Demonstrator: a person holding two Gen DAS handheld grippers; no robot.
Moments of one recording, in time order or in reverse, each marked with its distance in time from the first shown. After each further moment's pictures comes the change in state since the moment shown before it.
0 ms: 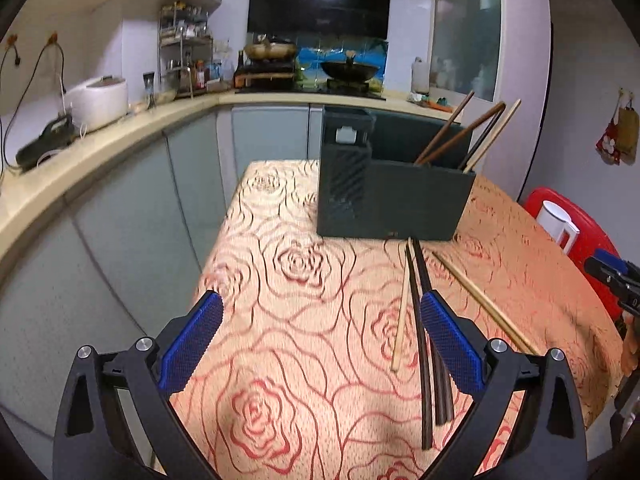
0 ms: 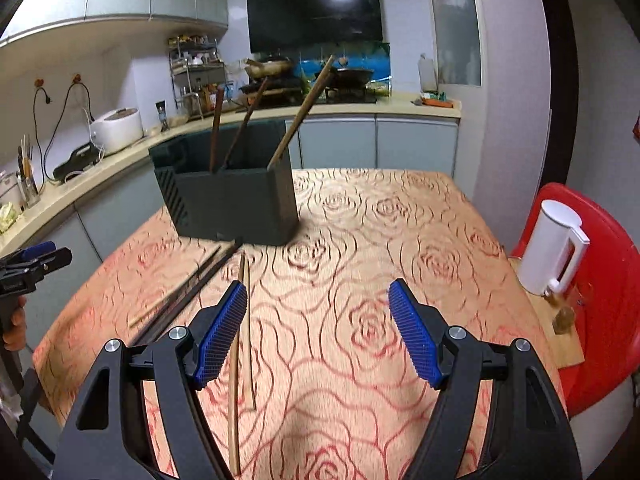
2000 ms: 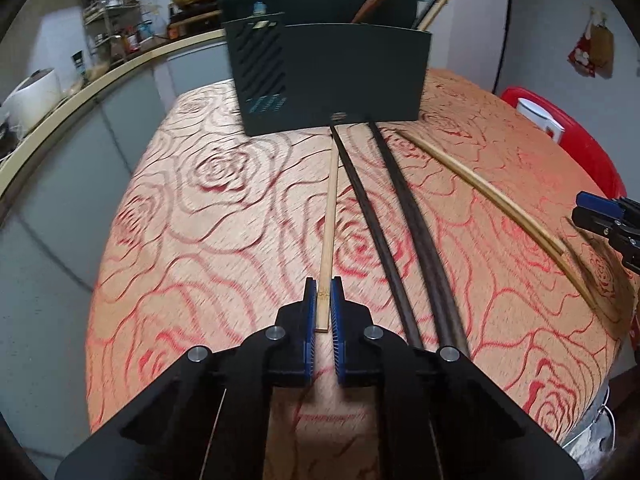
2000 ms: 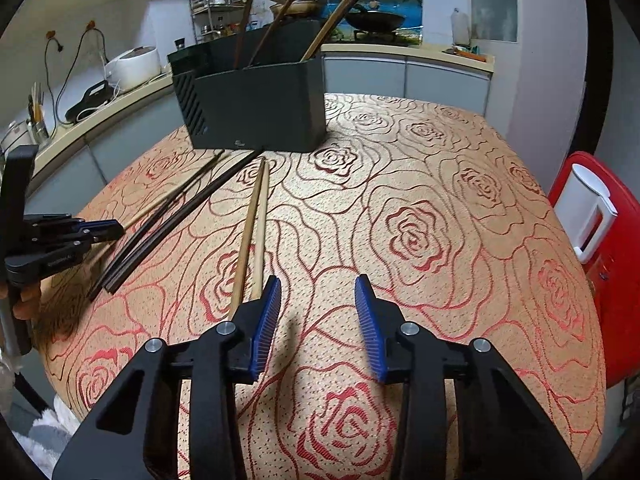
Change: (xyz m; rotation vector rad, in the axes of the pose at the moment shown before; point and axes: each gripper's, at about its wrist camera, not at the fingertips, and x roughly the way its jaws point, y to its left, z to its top) left arm 0.064 -0.043 -0.055 0.190 0.251 -0.073; right arm 0.031 0.016 -0.053 -0.071 0.208 0.075
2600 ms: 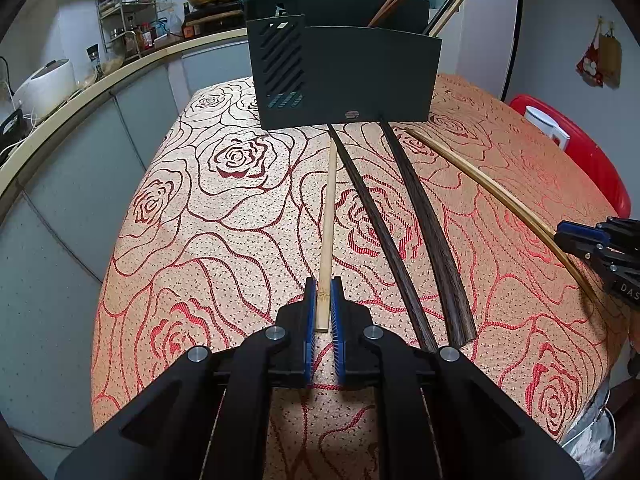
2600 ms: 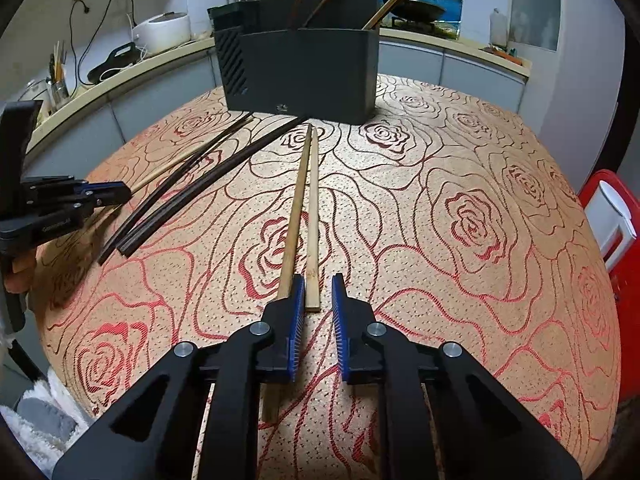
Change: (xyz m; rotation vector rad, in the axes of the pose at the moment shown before) left arm -0.008 0.005 -0.011 -0.030 -0.016 0.015; right arm 0.019 0.031 -0.008 -0.101 0.066 0.040
